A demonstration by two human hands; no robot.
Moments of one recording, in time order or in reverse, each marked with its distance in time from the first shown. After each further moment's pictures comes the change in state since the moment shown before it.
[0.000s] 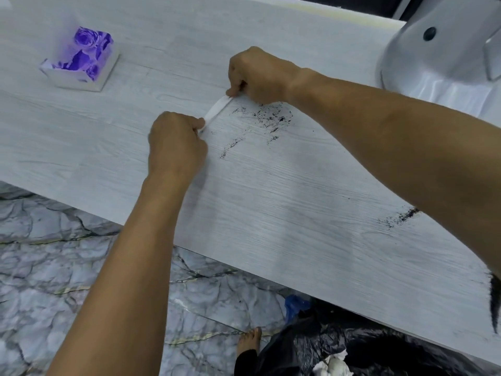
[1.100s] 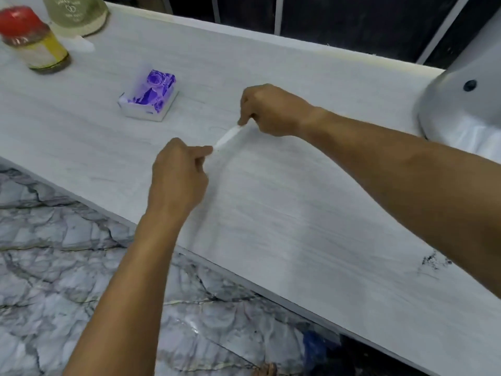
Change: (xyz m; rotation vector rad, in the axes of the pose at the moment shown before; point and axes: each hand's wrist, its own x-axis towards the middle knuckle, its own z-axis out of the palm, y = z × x) left_hand -0.008 -0.051 -0.061 0.032 0.064 0.050; right_hand 0.035 -0.047 -0.002 -0.071 0.082 -0.101
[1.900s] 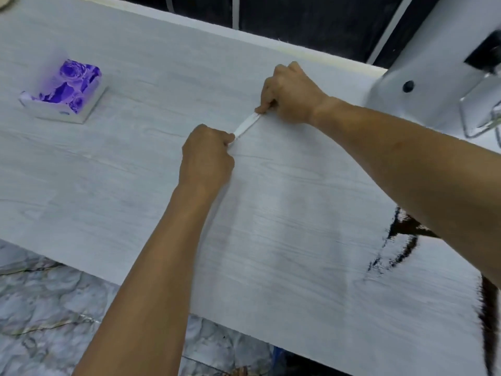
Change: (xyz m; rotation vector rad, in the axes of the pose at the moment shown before) left_hand 0.047 0.094 0.106 -0.153 -0.084 0.090; right_hand -0.054 0.129 -0.004 -0.198 0.039 0.172
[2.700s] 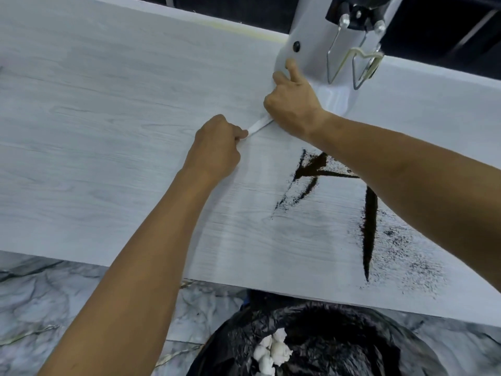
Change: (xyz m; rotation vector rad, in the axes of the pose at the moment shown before) left_hand -0.068 0.112 0.069 0.011 -0.254 0.331; right_hand -0.186 0.023 -0.026 -0.641 -0.201 0.130
